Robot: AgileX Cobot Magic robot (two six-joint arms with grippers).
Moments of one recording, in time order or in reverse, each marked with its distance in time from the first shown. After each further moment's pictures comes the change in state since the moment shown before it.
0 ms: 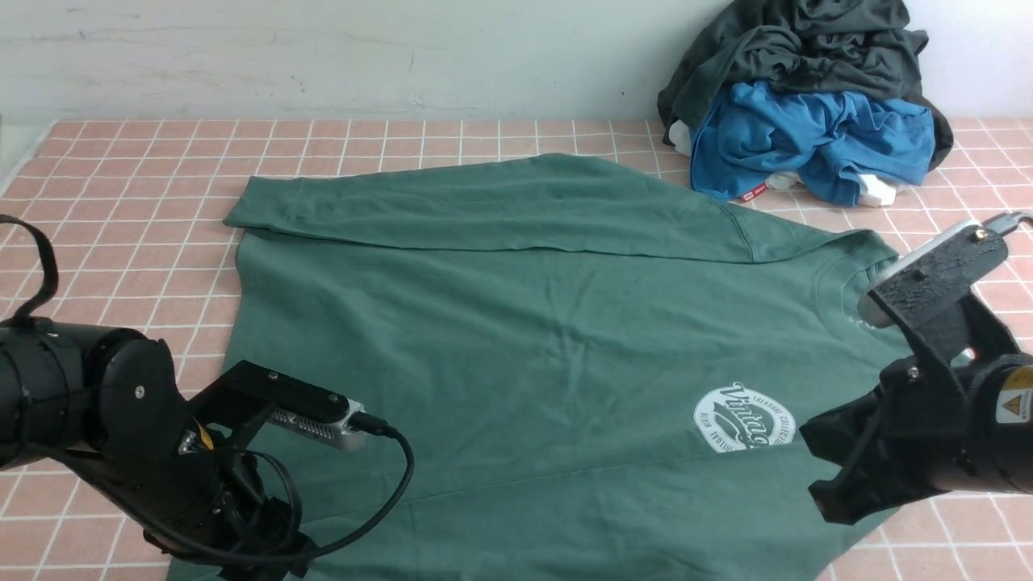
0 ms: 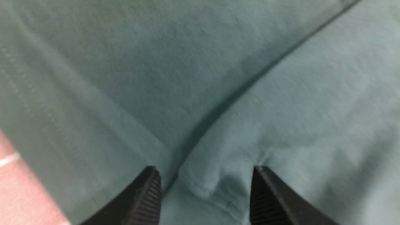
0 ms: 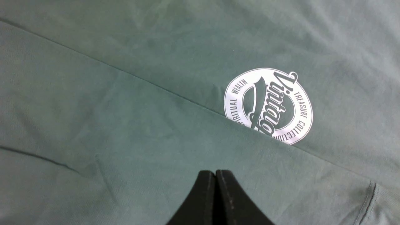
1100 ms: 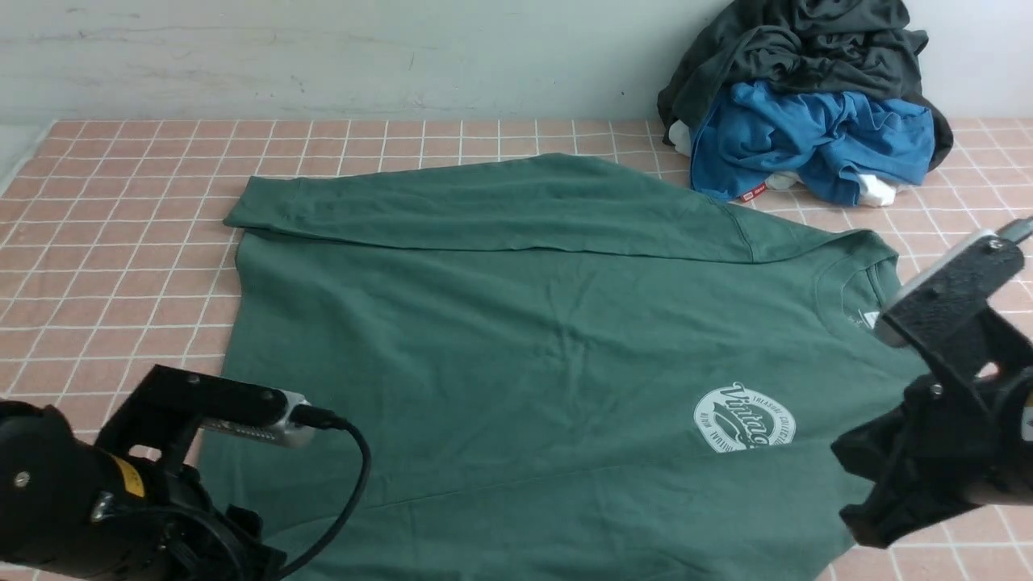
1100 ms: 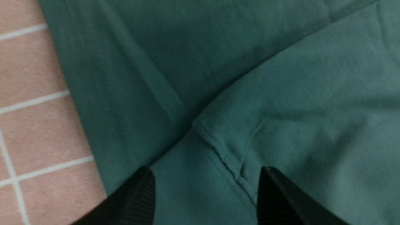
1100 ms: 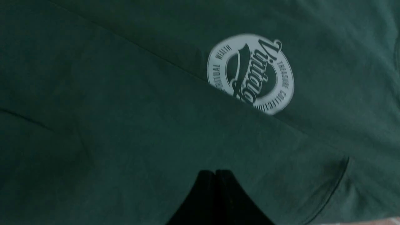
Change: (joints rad) right arm -0.002 -0.016 0.005 -0.110 0.038 0.004; left arm 0.000 -0.247 0.150 0.014 -0.072 -0.170
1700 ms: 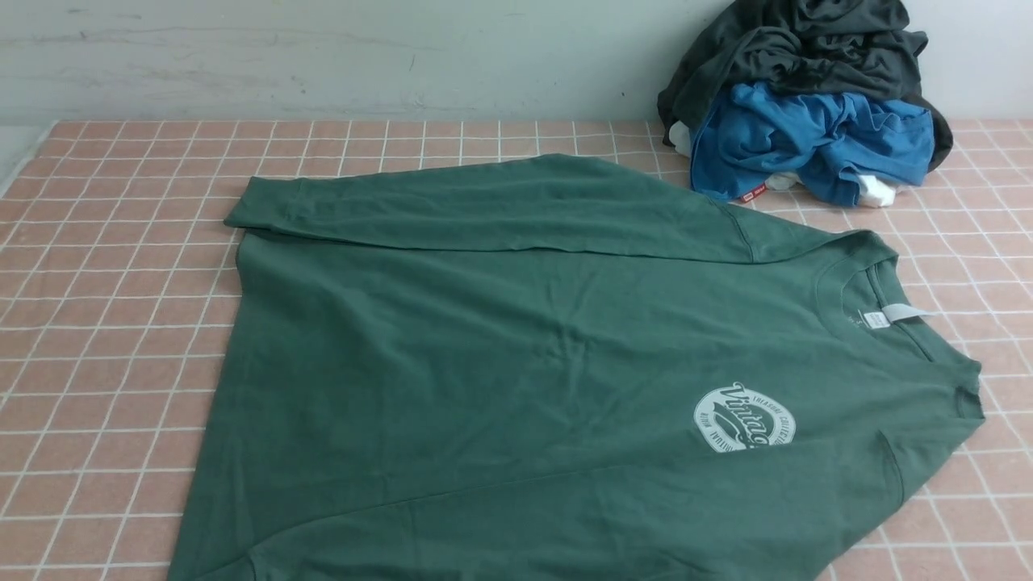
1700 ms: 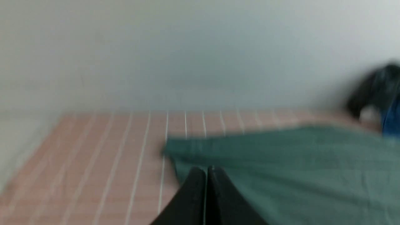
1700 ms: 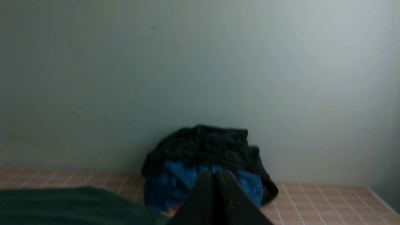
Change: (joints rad) right arm -0.387 -0.593 0.111 -0.341 -0.337 0.527; left arm 0.169 -0.701 0.004 0.178 -0.270 -0.194
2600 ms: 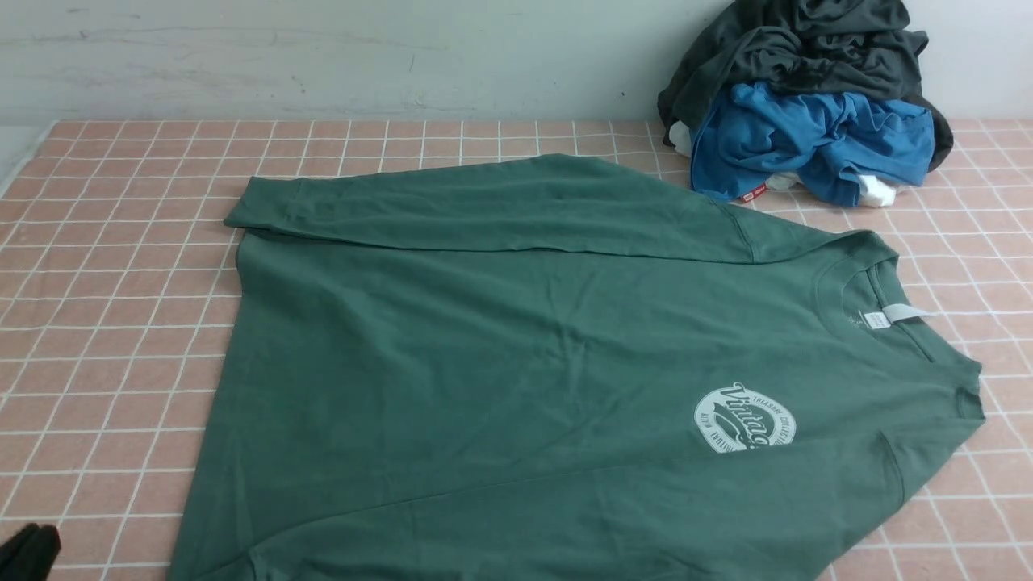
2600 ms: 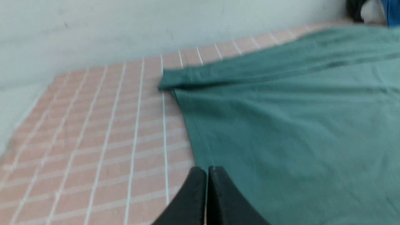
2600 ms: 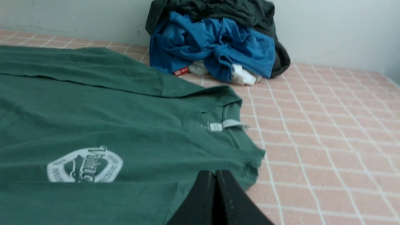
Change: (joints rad) right arm -0.010 -0.583 0.607 0.187 -0.005 -0.253; left arm 0.014 -0.612 0.586 -0.163 -0.169 0.342
